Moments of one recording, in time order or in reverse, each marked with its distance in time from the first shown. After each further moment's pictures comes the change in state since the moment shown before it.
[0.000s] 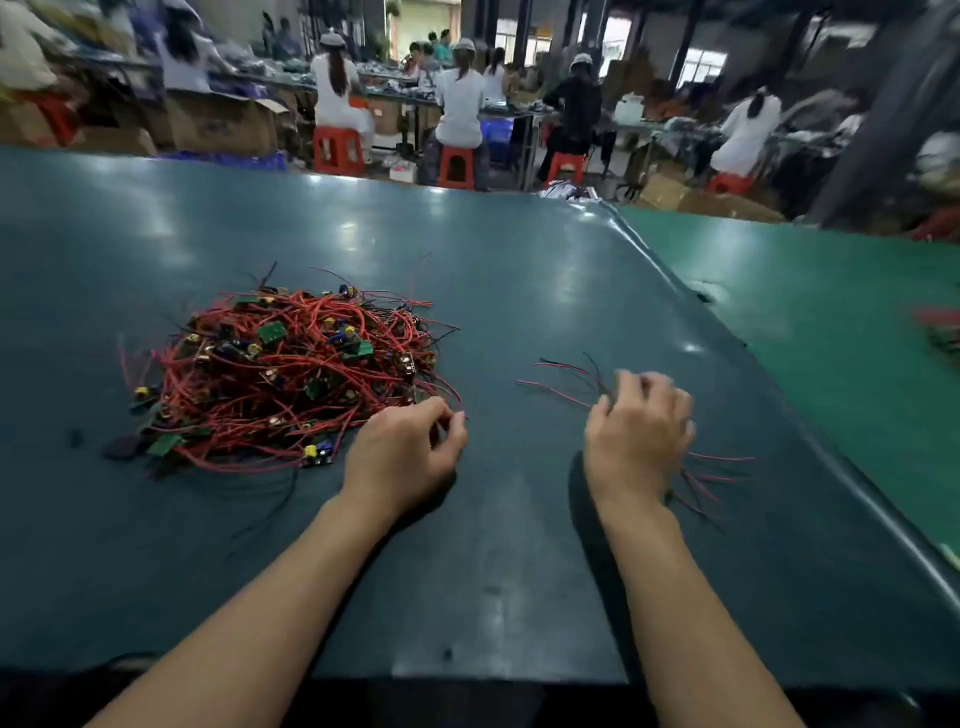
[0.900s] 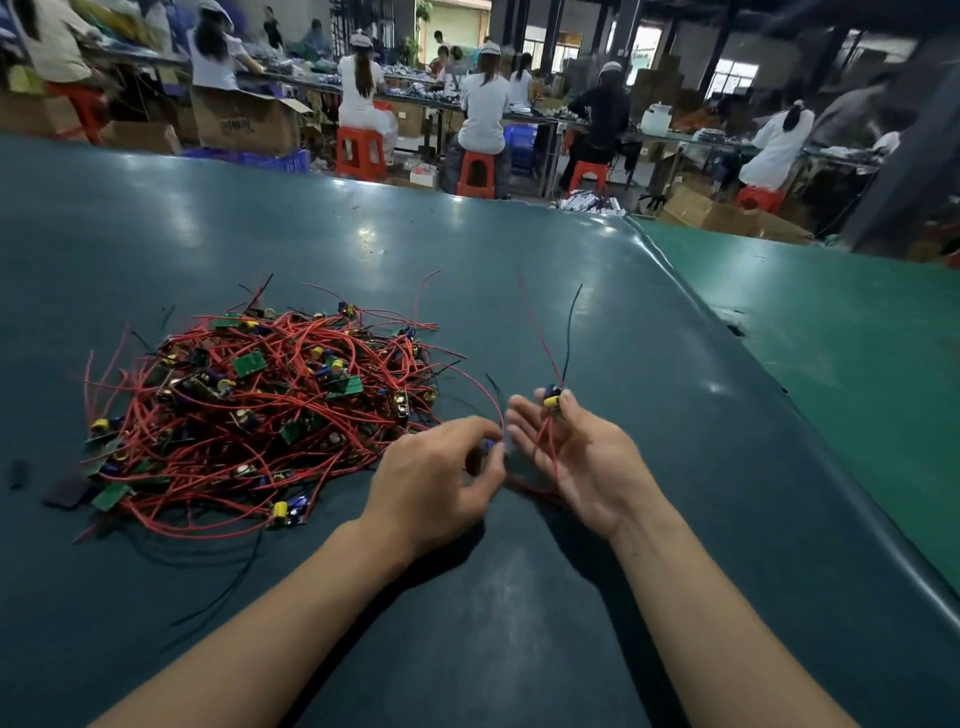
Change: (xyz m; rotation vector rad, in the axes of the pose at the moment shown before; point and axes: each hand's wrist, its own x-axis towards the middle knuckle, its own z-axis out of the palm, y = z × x) left_hand 0.033 0.012 0.023 -0.083 -0.041 0.157; right_hand 0.046 -0.030 0.026 1.701 -0.882 0.842
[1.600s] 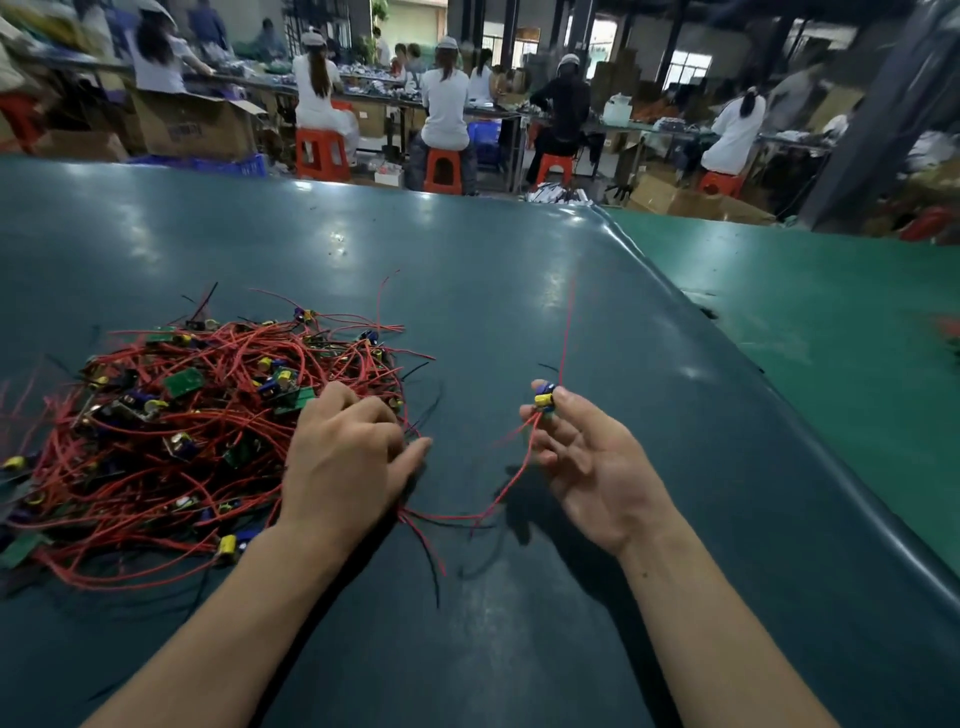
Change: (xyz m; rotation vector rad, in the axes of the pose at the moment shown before) left_hand 0.015 -0.047 -0.009 0.380 0.101 0.050; right_hand -0.014 -0.011 -0.011 -0.126 -0.002 -0.073
